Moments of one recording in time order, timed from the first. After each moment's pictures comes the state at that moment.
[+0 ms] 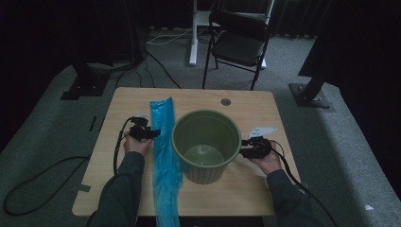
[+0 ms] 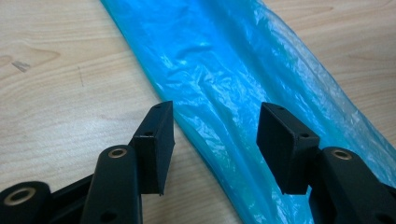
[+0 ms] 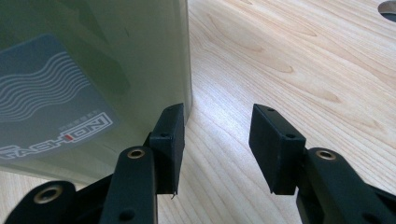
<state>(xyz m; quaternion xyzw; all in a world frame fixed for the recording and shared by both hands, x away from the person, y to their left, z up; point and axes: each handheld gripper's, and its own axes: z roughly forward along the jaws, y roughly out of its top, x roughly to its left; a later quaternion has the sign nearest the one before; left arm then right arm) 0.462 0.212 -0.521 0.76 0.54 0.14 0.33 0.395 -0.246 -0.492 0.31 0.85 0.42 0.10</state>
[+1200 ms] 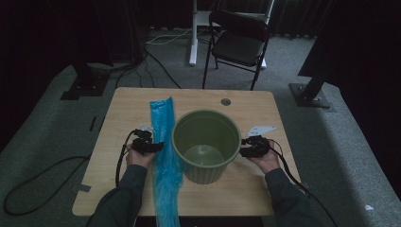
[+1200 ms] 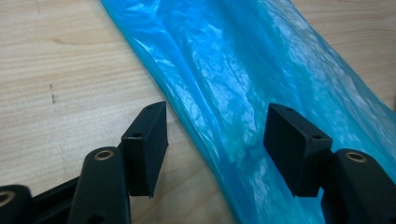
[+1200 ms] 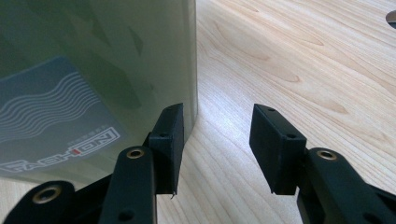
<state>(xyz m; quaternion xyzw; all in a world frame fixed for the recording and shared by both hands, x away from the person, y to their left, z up) 0.420 0.191 -0.530 0.77 0.54 0.15 0.31 0.397 -0.240 -0.491 0.30 0.85 0.43 0.09</state>
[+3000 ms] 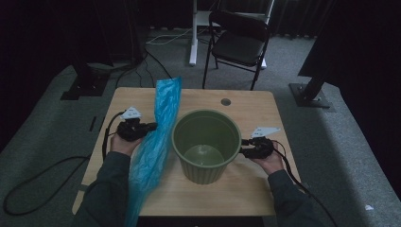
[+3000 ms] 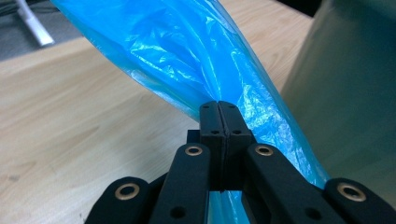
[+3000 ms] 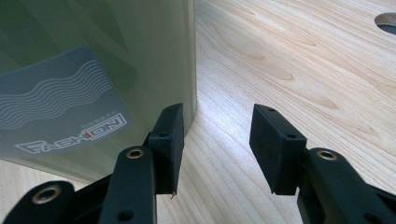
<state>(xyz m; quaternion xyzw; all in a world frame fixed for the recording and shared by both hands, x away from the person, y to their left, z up) 0.405 0.225 -0.425 0.81 0.35 0.14 0.46 0.391 -0.251 -0.486 0.30 0.84 0.43 0.10</state>
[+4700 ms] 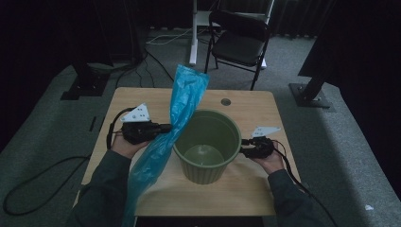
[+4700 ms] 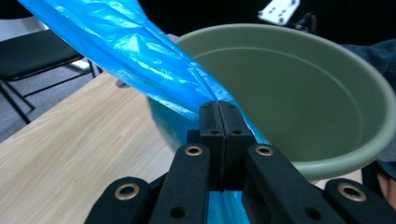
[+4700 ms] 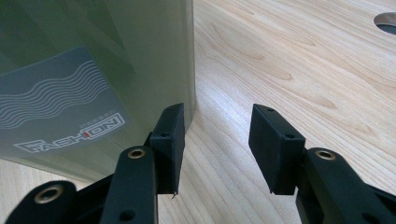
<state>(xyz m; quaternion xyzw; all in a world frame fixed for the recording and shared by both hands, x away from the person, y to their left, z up) 0.356 0.180 -0.353 0.84 0.17 0.13 0.50 0.392 -0.252 -0.486 0.30 0.84 0.43 0.10</state>
